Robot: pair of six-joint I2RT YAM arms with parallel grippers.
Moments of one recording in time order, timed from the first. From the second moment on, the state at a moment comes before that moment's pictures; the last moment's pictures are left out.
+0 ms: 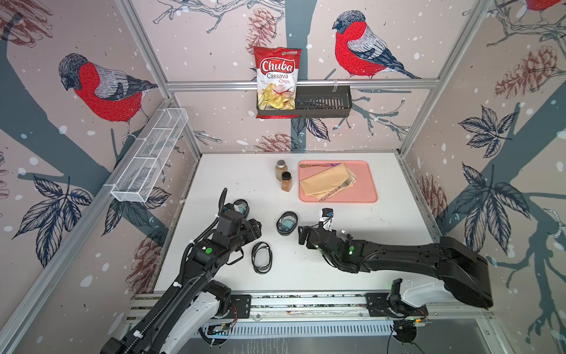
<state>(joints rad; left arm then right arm) -0.48 0.75 0.62 -0.66 -0.03 -0.82 1.18 1.38 0.65 0.01 0.55 0.95</state>
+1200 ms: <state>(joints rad) -0.94 1.23 0.73 -0.83 -0.26 -1.01 1.06 1.00 0.38 -0.01 0.54 0.90</state>
